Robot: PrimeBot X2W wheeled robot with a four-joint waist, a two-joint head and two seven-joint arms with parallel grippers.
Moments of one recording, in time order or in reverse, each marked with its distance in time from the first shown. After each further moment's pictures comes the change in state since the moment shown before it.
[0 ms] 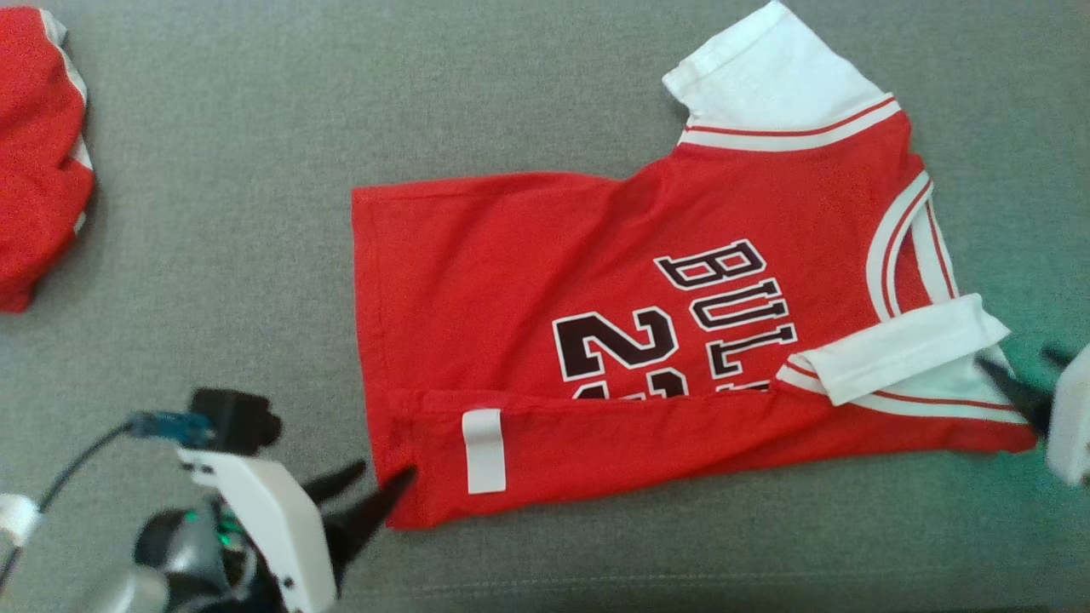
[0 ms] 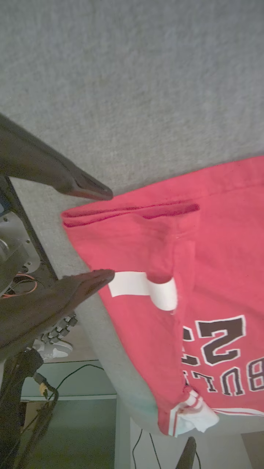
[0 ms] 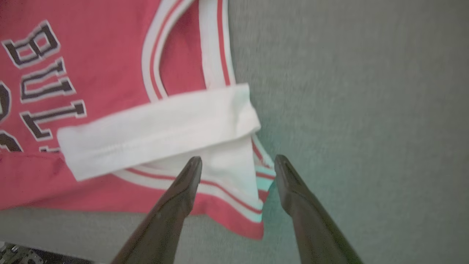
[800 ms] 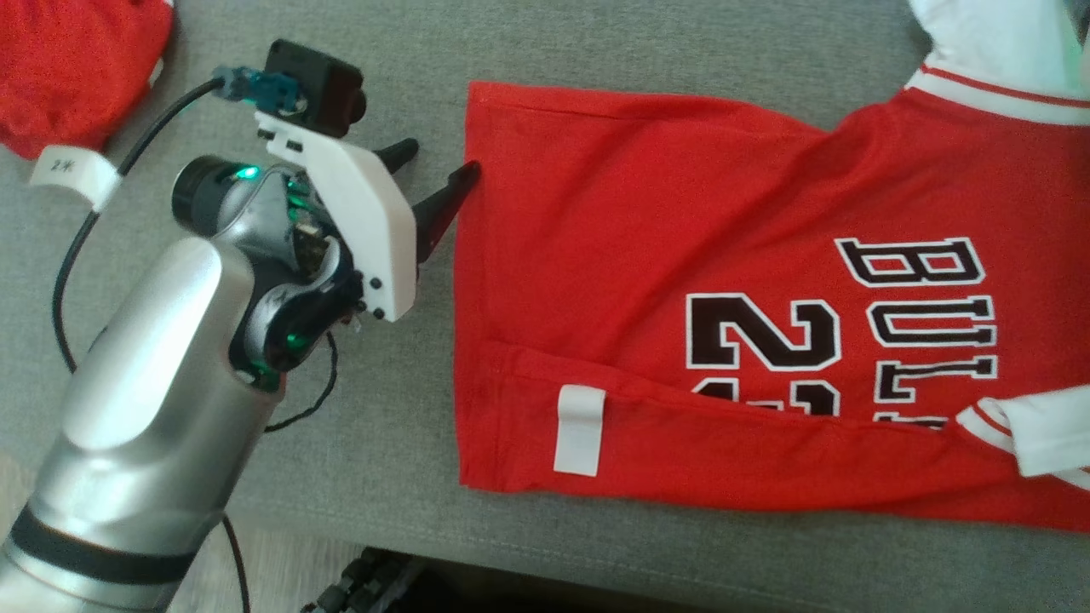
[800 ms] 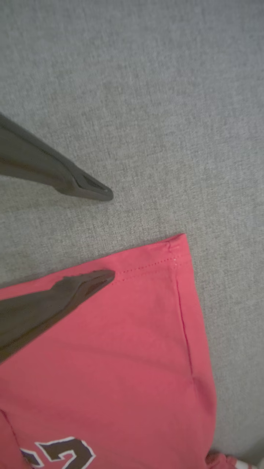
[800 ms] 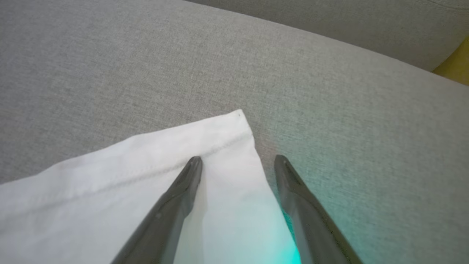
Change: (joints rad) left arm -0.716 -0.169 -0.148 0.362 0.225 -0.094 0.005; right arm -0.849 -0.028 0.223 0.536 -0.280 0.000 -0.232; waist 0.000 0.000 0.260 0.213
